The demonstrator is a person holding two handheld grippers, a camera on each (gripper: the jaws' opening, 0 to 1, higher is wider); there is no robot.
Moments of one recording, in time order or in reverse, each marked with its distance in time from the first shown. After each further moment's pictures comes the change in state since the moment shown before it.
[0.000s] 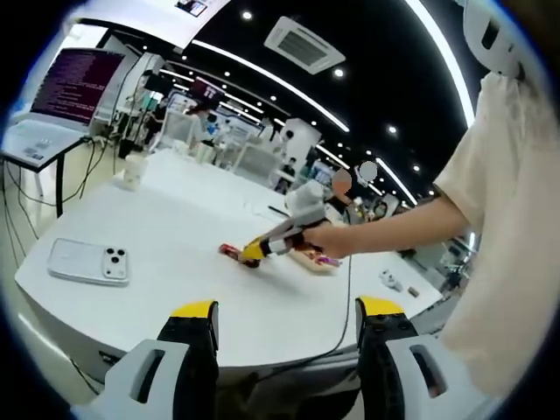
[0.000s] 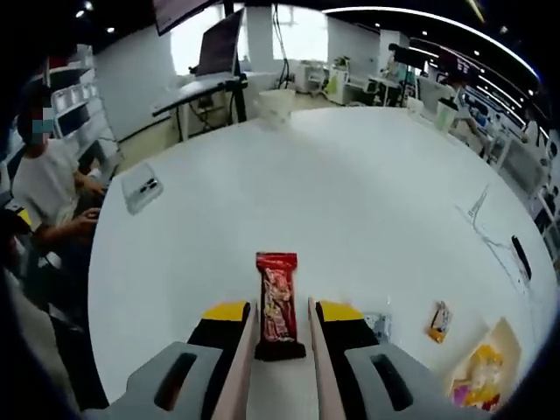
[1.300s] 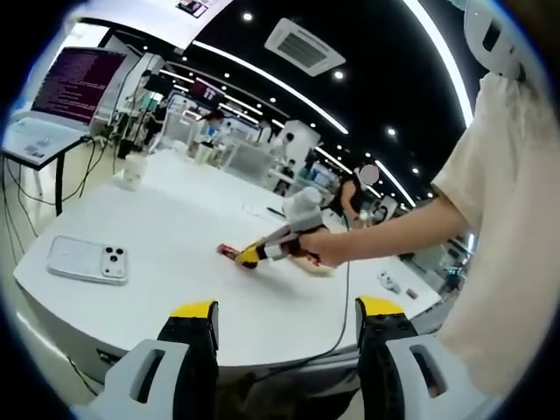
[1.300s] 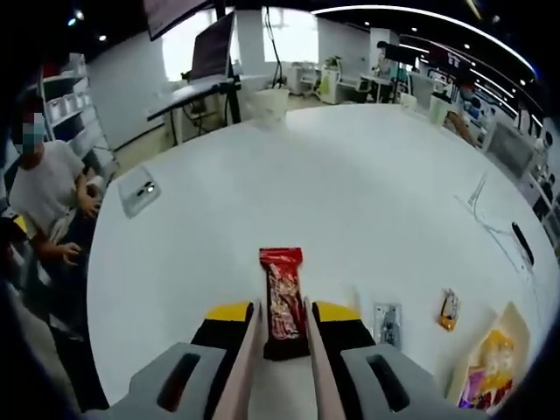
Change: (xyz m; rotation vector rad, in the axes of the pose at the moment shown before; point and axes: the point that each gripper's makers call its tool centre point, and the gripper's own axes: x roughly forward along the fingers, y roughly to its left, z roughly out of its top) left arm 0.000 -0.005 0.000 -0.007 -0.014 -0.007; right arm 0.001 0.006 -0.002 0.039 -0.017 -0.016
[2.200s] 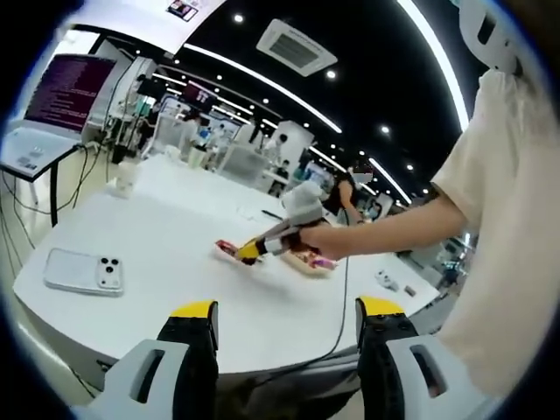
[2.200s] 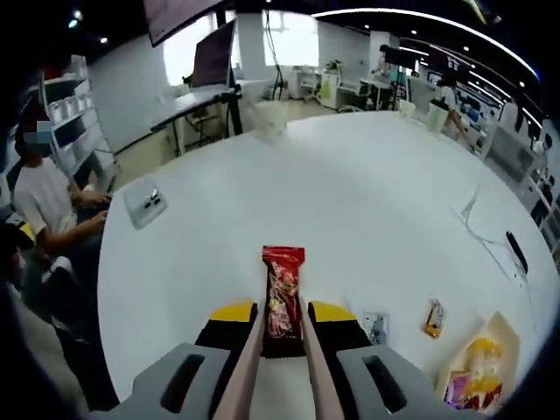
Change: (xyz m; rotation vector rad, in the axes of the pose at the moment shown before) left arm 0.006 -0.007 0.008 0.039 0.006 -0.030; right arm -0.023 0.008 0.018 -0.006 -0.037 0.001
